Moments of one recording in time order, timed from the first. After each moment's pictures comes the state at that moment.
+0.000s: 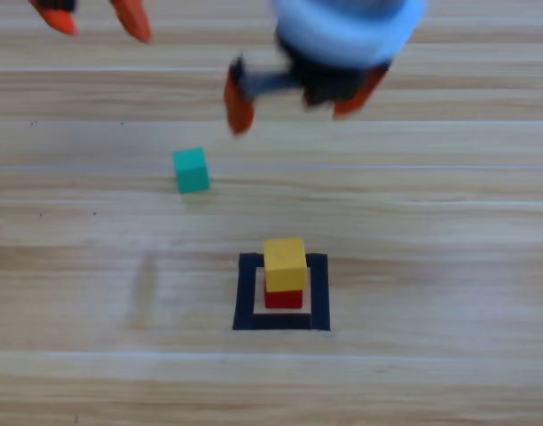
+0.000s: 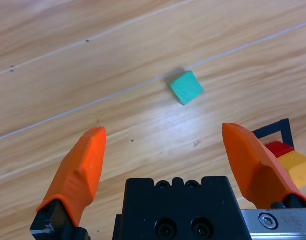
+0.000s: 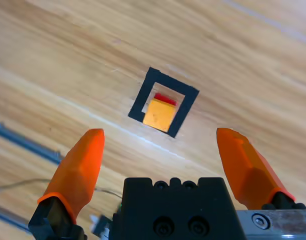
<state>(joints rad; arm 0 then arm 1) -0.31 2.06 -2.12 1.22 -0.05 -0.08 1.04 2.21 -2.43 1.41 -0.13 0.58</state>
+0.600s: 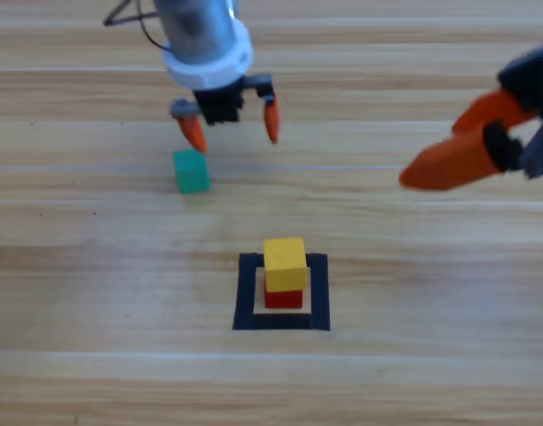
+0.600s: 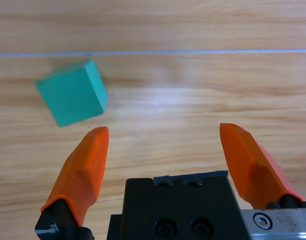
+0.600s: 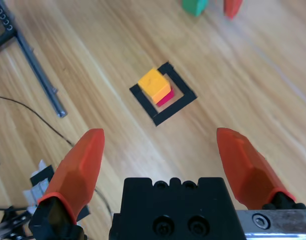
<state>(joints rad) -0.54 2.45 -2.38 1.28 -0.03 -0.65 0.80 1.48 -1.15 0.47 0.26 -0.03</state>
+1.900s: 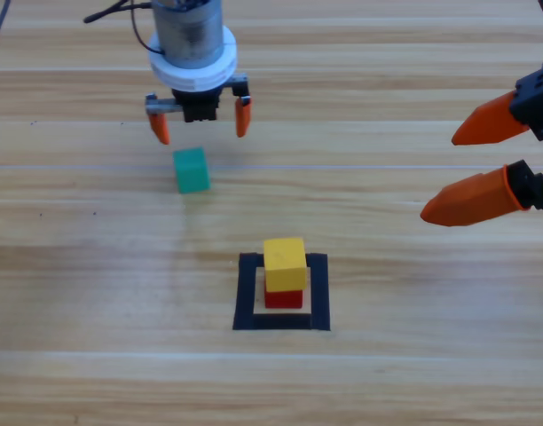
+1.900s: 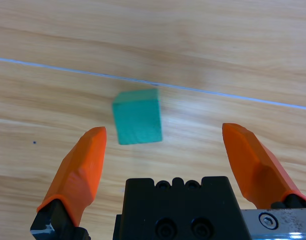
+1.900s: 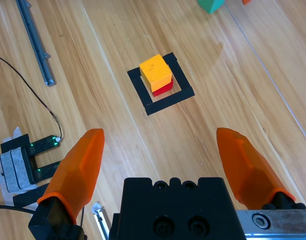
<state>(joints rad) -0.53 2.48 -2.42 1.34 0.17 -0.77 0.76 1.48 -1.10 0.47 0.32 -0.27</state>
